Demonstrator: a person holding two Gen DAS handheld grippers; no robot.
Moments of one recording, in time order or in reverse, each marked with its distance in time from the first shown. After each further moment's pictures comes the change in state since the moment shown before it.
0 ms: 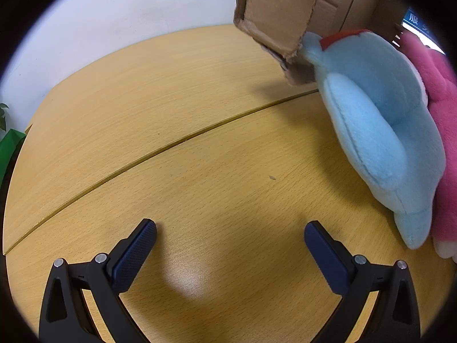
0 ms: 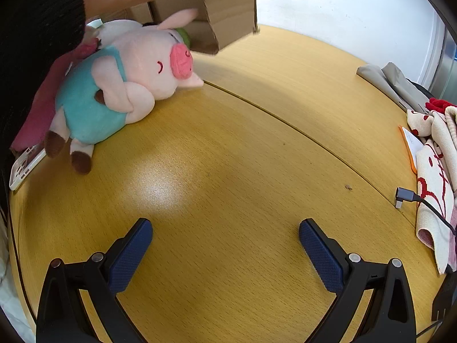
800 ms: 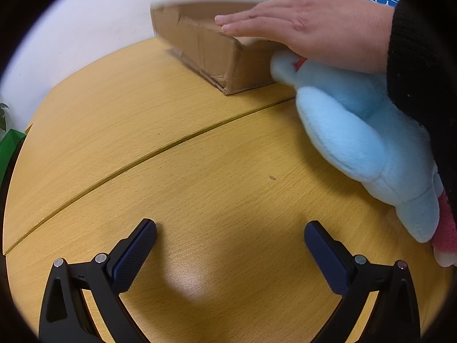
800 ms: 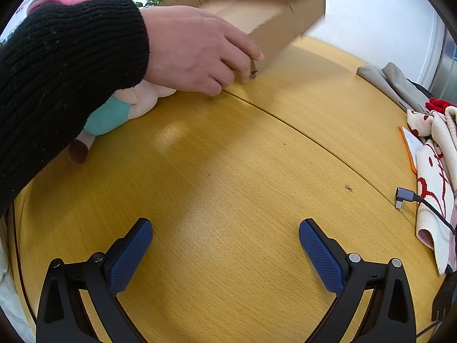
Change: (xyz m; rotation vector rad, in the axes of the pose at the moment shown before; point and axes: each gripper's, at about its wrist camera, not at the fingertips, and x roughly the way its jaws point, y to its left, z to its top) left arm 0.011 0.005 -0.006 0.000 0.000 0.000; right arm 0.001 0.000 0.000 0.001 0.000 -0.002
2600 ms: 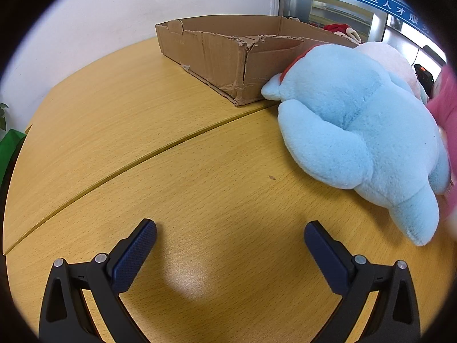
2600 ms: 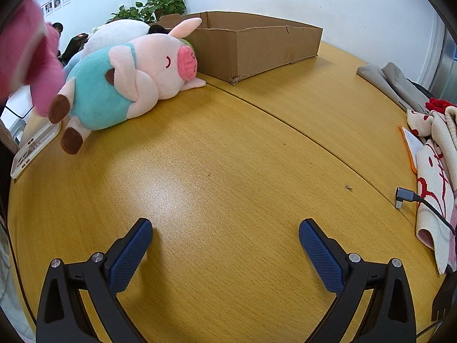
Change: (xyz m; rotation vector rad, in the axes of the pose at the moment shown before) left arm 0.010 0.011 0.000 -0.001 0.000 0.000; right arm 0.001 0.000 -0.001 0.003 -0.001 -0.003
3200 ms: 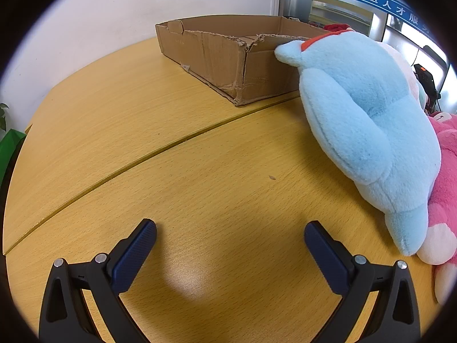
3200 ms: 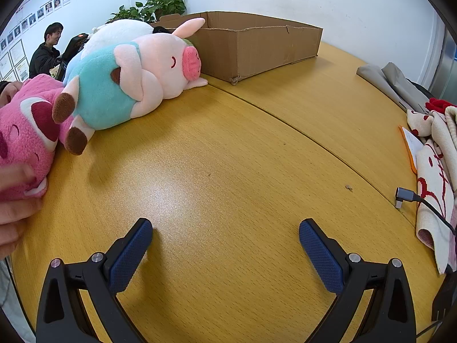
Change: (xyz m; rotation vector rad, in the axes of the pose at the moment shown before) left arm 0.002 0.003 0.003 0.000 0.000 0.000; right arm 0.000 0.000 0.001 0.001 0.000 -0.001
